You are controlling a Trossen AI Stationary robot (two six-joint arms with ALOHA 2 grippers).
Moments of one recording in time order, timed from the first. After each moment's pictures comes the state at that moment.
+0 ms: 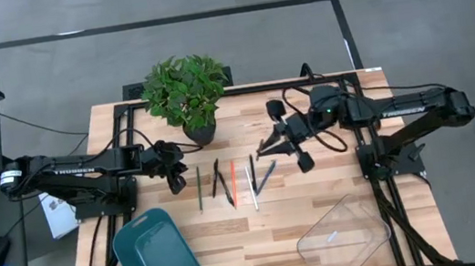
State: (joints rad) left arm 0.12 0.97 0.55 -0.50 -0.10 -0.32; right arm -0.06 1.23 1.03 0.10 -0.46 -0.19
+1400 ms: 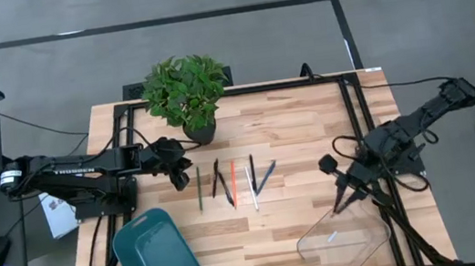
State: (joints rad) left arm 0.12 0.97 0.55 -0.39 -0.14 -0.33; right arm 0.47 0.77 0.61 0.00 -0.41 -0.03
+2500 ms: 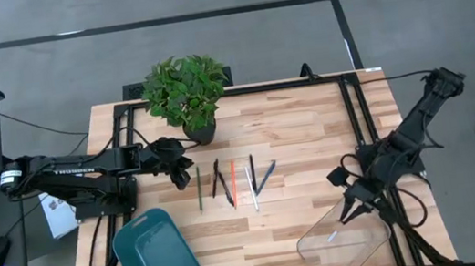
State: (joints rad) left arm 0.12 0.97 0.55 -0.37 -0.14 -0.36; right arm 0.76 0.80 0.61 -0.25 -0.05 0.21
